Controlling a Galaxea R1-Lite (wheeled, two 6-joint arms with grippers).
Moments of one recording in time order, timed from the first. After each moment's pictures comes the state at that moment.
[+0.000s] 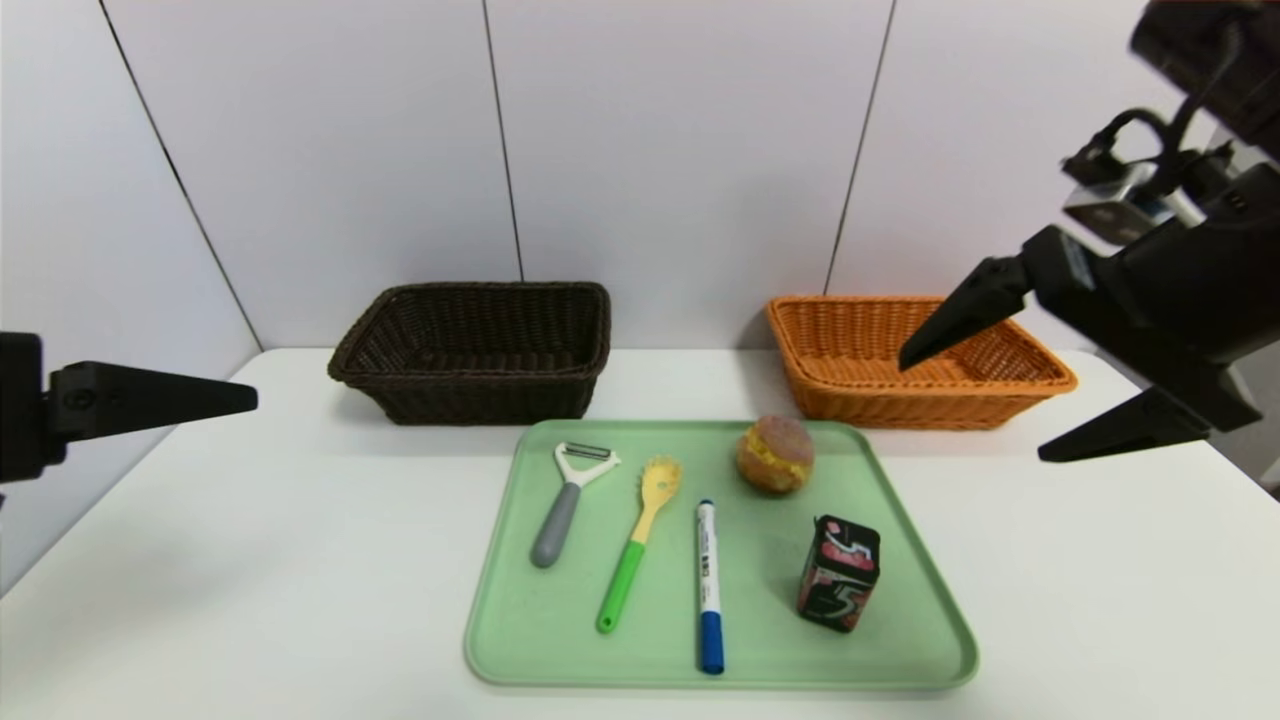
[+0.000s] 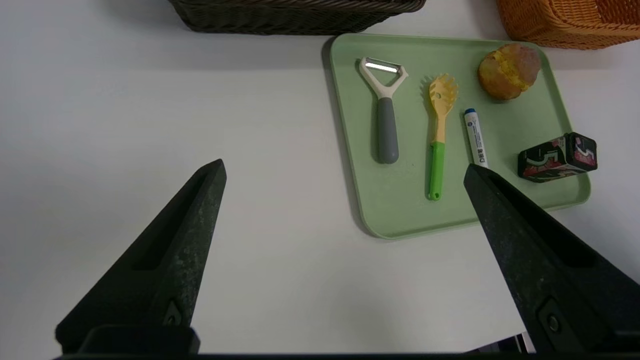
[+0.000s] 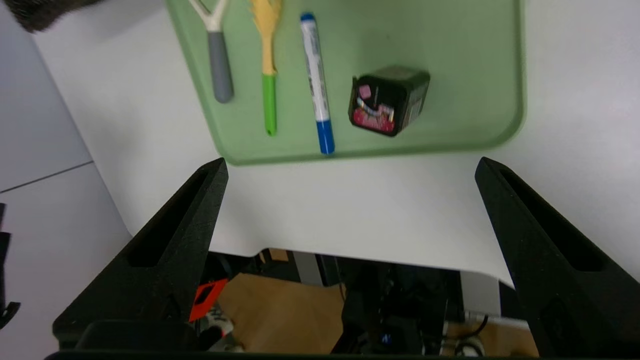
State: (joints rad) left arm -0.13 1.11 -1.15 0.53 -0.22 -0.21; right arm 0.45 1.69 -1.95 1.29 0.19 0.81
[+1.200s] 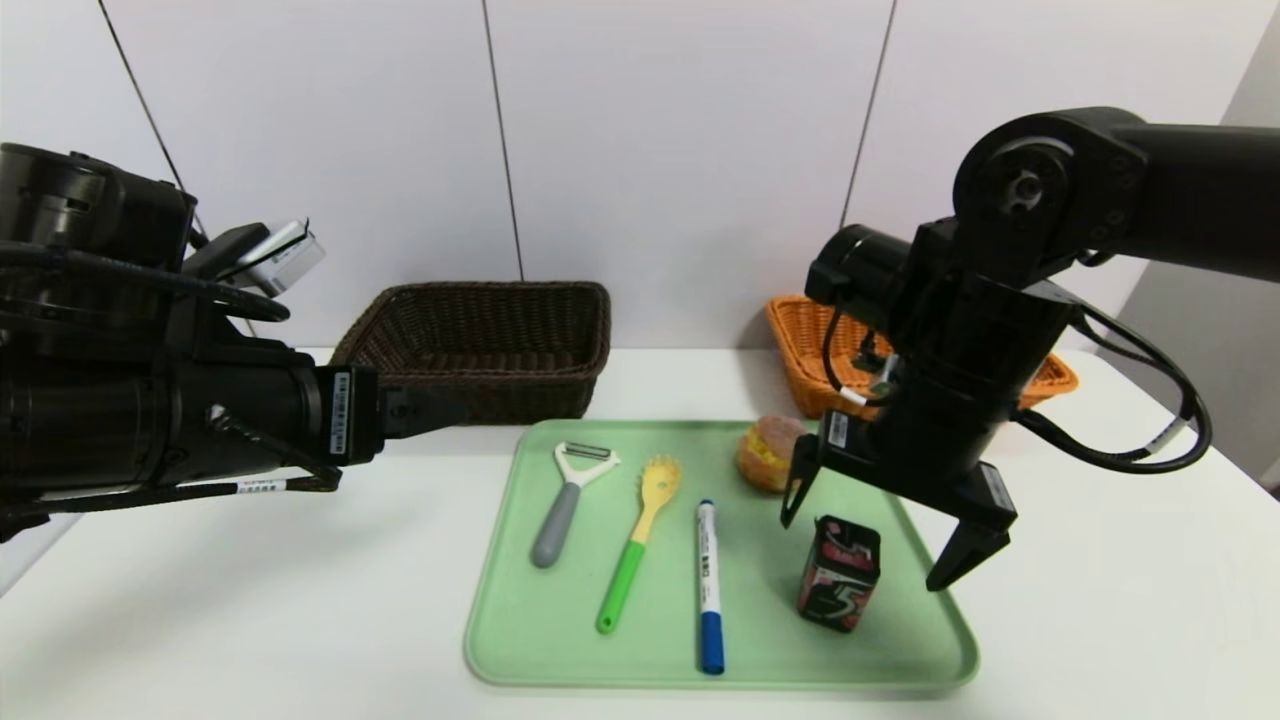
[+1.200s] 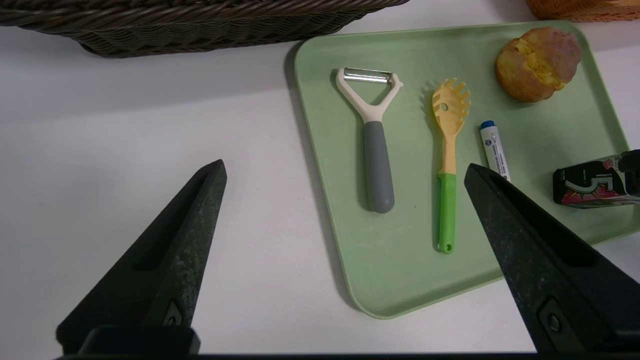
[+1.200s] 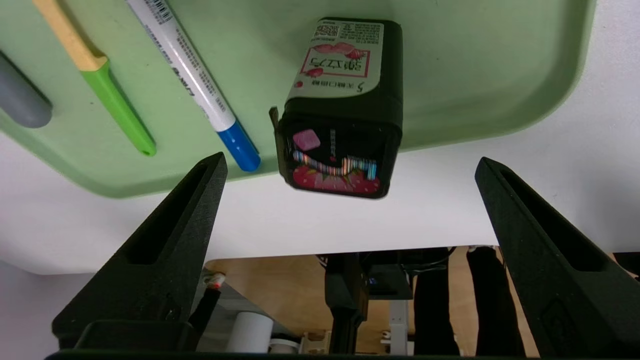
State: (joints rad) left arm -0.41 1.37 -1.01 0.17 -0.03 -0.29; right arm 0.53 2.05 -1.95 1.38 0.20 0.89
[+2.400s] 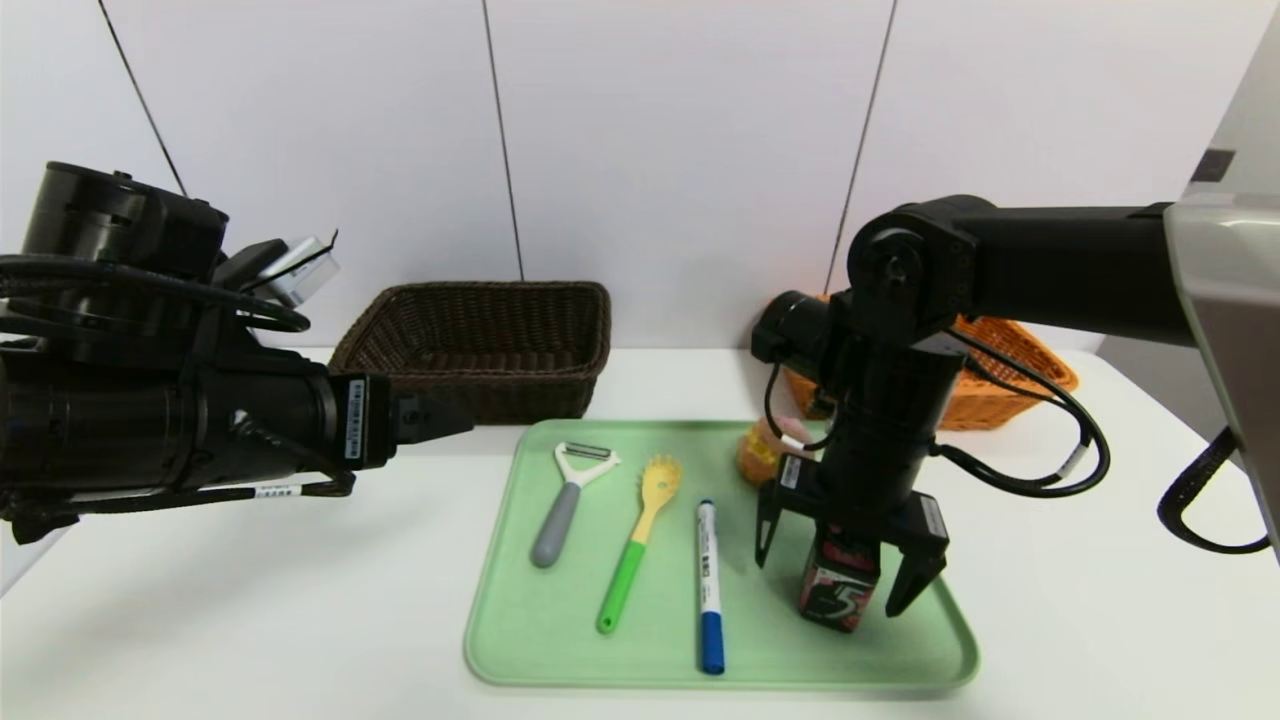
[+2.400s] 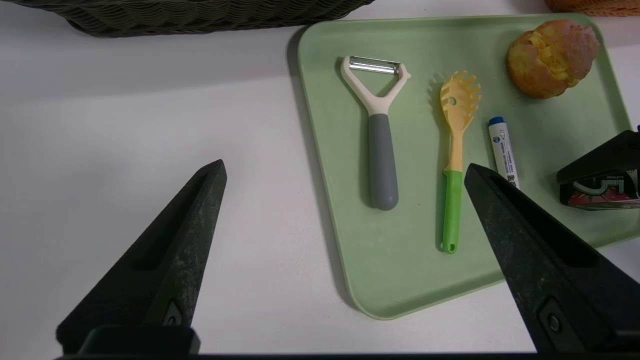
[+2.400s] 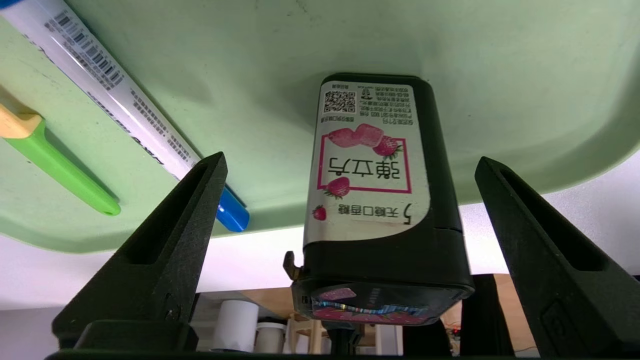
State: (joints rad) left arm -0.41 1.40 -1.01 0.17 -0.03 -0.31; right arm 0.56 2.19 -1.95 1.36 0.19 0.88
